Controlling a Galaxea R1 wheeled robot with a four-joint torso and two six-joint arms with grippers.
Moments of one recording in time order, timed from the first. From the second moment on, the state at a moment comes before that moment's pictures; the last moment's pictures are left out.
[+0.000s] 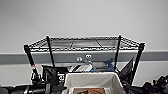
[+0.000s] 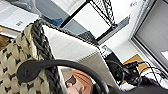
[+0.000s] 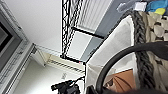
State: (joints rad) left arm 0.30 1.69 -0.55 -0.51 0.12 -0.13; right arm -0.48 1.75 -0.51 0.24 0.19 0.54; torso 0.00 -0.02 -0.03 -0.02
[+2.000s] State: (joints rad) left arm -0.39 1.64 -0.55 -0.72 0.39 -0.41; right arm 0.19 1.64 -0.43 0.23 -0.05 1.02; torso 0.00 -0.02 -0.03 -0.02
